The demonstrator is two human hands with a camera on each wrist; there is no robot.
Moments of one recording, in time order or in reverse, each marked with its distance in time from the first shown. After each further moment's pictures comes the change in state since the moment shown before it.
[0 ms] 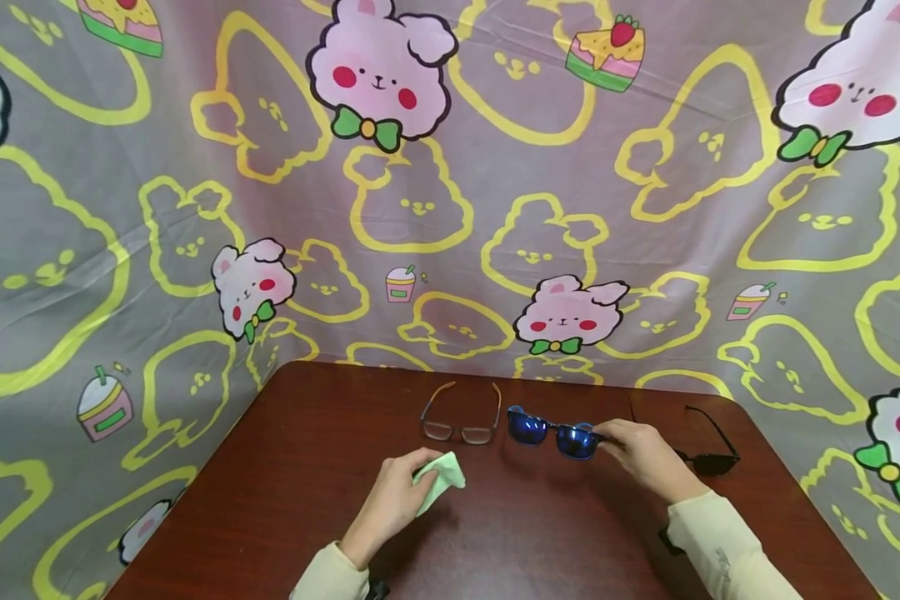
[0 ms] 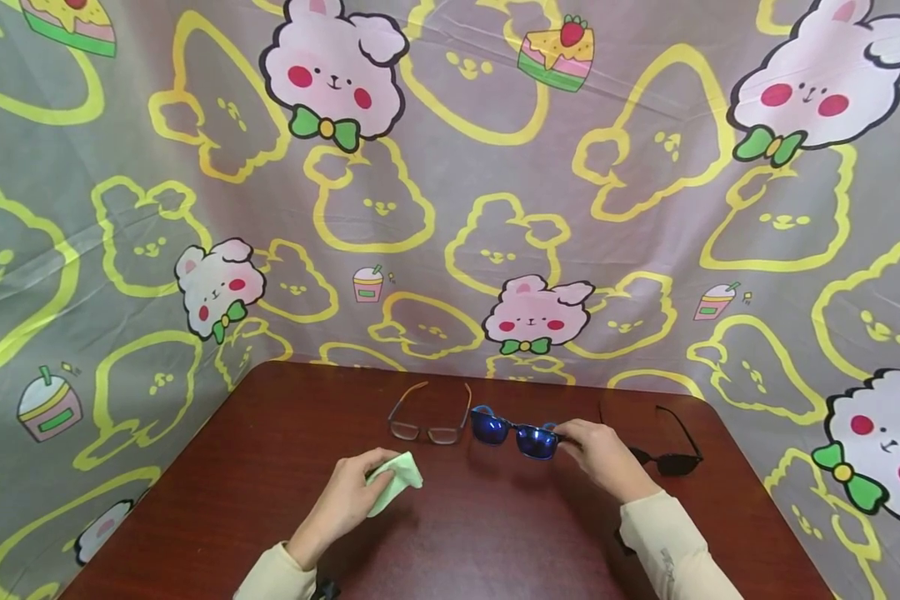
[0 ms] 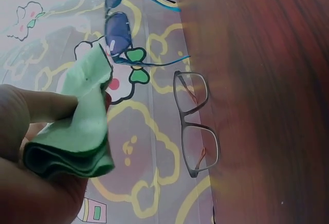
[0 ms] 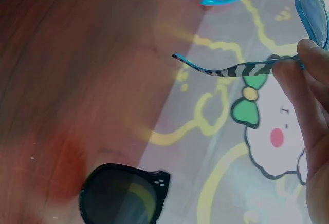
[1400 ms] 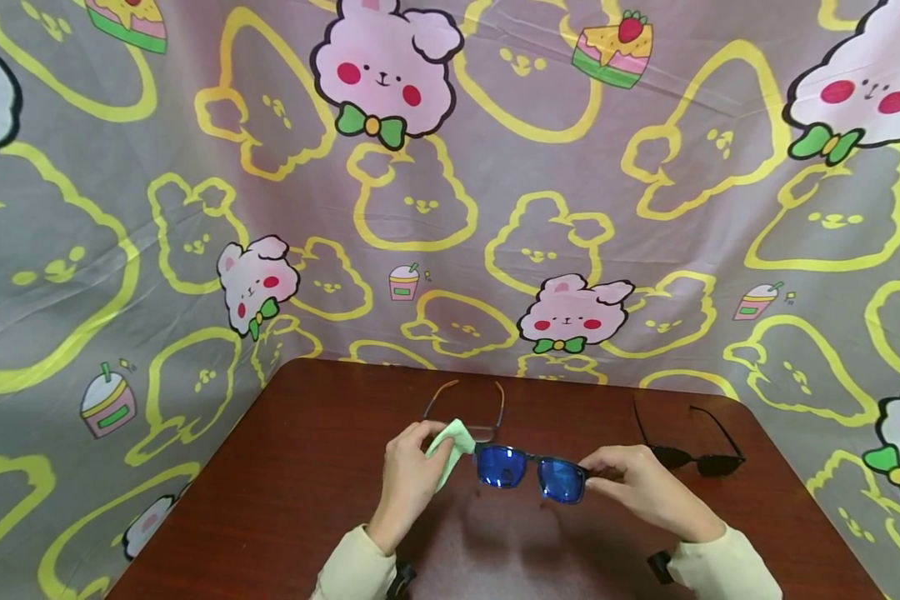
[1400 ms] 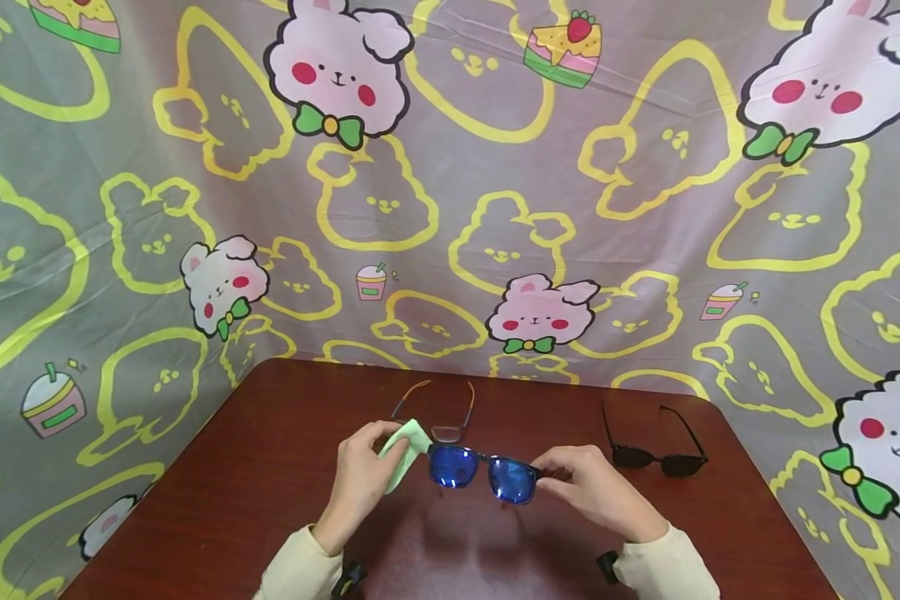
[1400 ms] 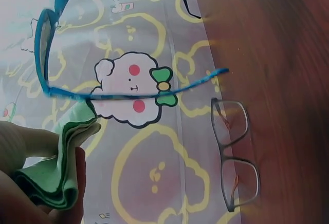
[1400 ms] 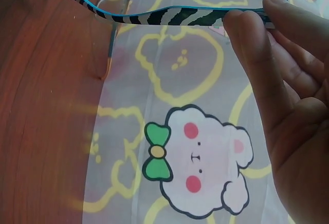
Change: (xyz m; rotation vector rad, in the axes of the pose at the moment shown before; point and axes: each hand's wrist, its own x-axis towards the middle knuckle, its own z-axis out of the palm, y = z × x) left_hand 0.024 0.032 0.010 0.017 0.393 -0.046; right_hand 0.007 -0.075 -0.031 0.454 -0.224 0.119
